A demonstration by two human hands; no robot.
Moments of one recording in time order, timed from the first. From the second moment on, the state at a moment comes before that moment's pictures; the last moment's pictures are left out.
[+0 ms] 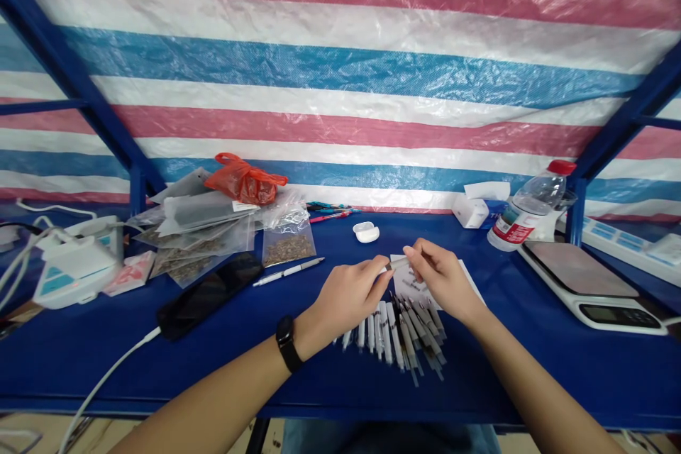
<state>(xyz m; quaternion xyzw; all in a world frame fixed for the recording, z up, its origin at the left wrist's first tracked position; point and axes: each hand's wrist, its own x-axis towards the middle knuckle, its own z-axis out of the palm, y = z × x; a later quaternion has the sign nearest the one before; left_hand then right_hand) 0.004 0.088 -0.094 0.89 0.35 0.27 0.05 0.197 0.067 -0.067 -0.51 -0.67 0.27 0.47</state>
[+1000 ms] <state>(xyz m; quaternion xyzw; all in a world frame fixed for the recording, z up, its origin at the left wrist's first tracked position) 0.003 0.089 -0.095 0.91 0.32 0.26 0.01 0.187 0.069 -0.075 -0.58 -0.61 0.29 0.46</state>
